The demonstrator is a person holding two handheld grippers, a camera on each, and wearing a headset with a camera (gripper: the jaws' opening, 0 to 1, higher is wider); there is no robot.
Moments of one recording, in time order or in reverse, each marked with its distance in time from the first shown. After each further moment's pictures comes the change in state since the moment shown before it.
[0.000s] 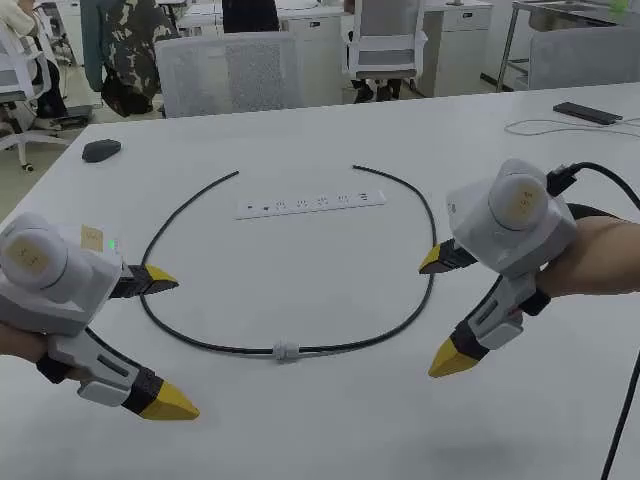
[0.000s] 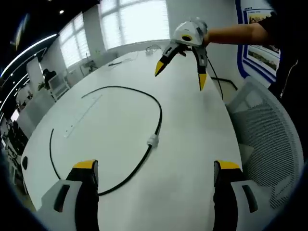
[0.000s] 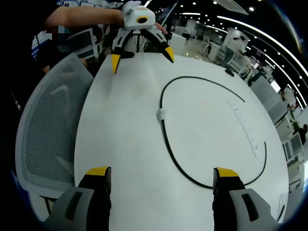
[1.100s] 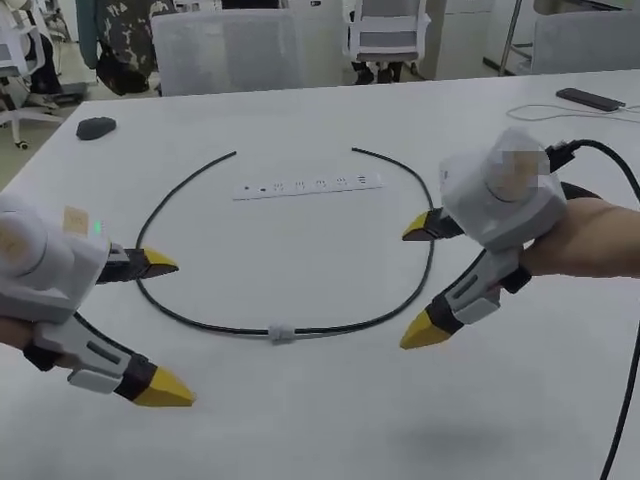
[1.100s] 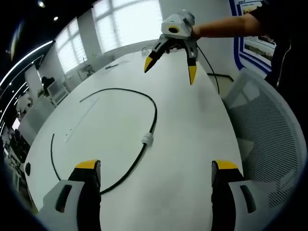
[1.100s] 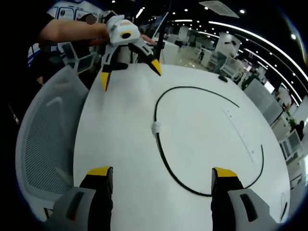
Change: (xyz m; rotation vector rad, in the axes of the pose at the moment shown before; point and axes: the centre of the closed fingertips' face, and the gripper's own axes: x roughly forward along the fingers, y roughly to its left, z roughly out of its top) left arm 0.000 -0.013 -0.001 0.030 -0.039 -0.021; right arm 0.008 -0.004 0.031 0.027 -0.086 -0.027
